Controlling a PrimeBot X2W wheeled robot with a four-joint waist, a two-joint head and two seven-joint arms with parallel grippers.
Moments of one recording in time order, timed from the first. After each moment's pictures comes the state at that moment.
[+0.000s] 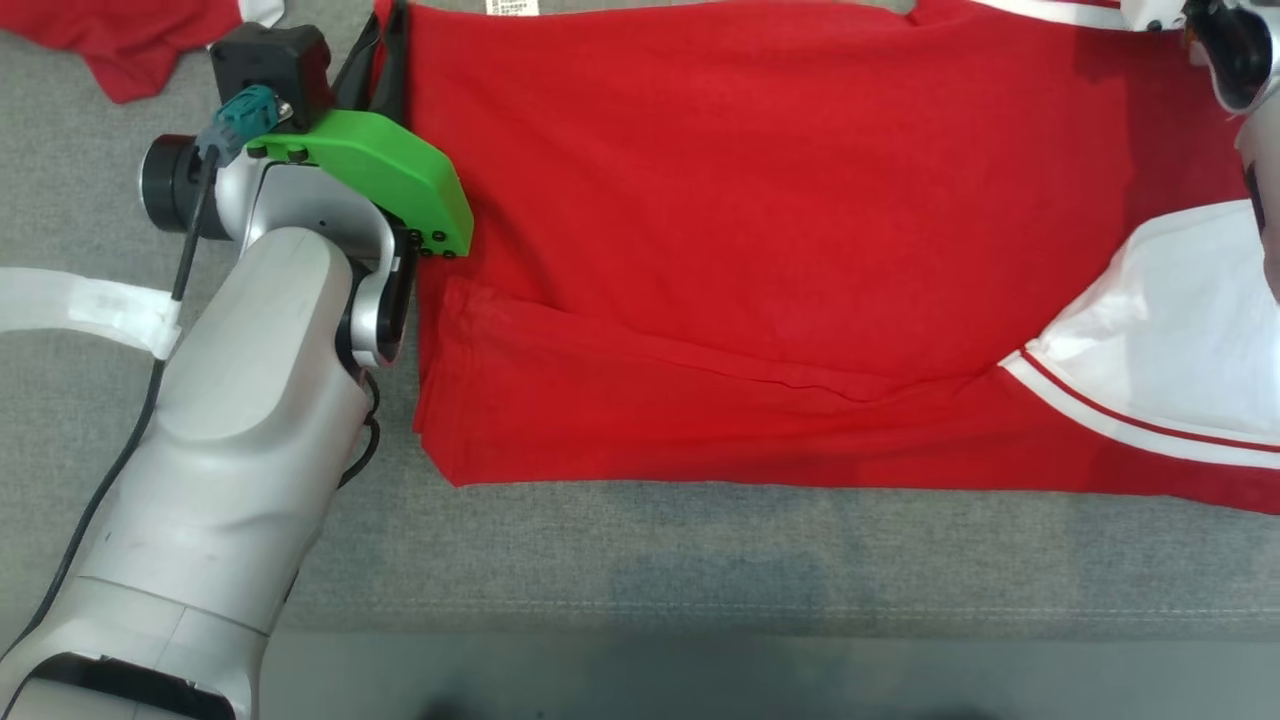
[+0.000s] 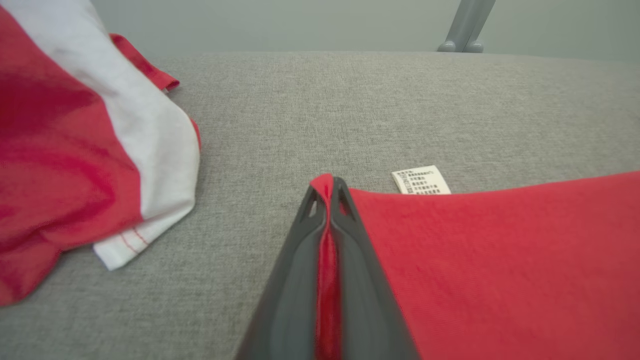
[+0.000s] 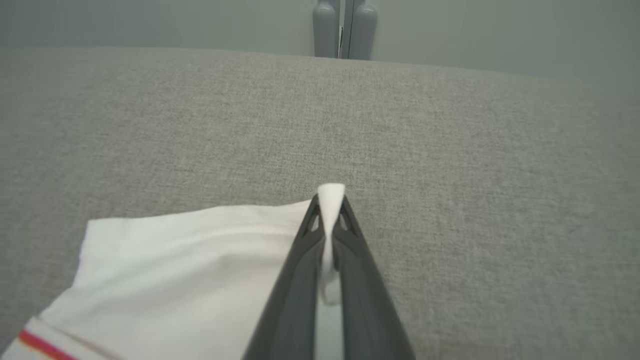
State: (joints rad) left arm -0.95 0.18 -0.55 0.63 -0.60 0.14 -0.10; right arm -1.35 -0.30 0.18 1.09 0.27 0.13 0.17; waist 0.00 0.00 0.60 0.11
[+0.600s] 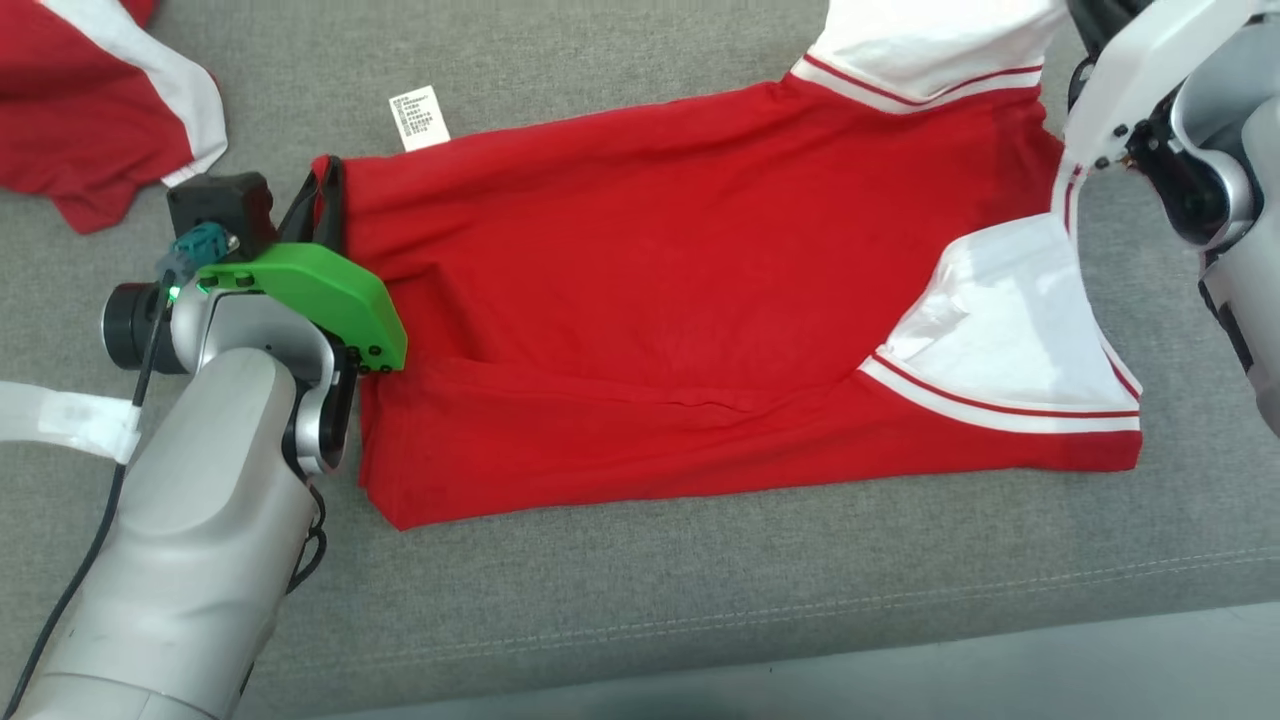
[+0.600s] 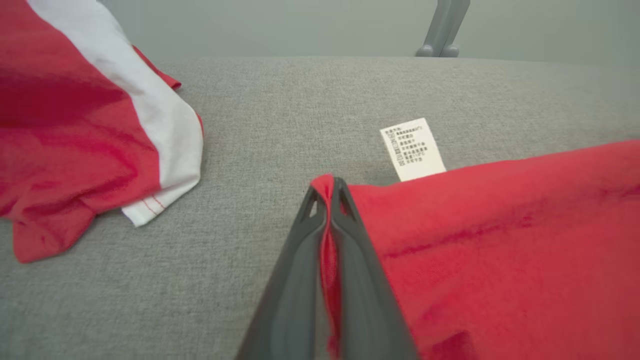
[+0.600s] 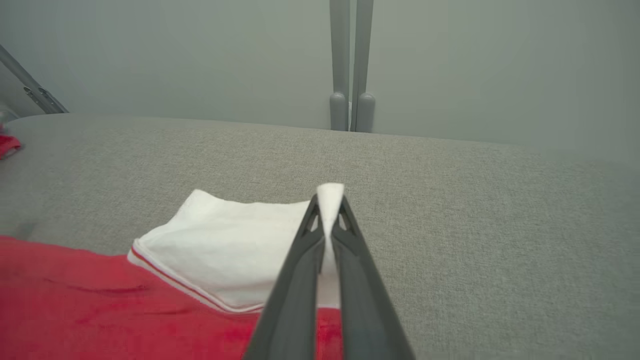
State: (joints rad) left arm -0.80 0.26 -0.54 0.68 -0.64 0.13 -0.11; right arm -1.08 -0.43 0.47 0.70 0.67 0.13 0.12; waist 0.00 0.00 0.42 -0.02
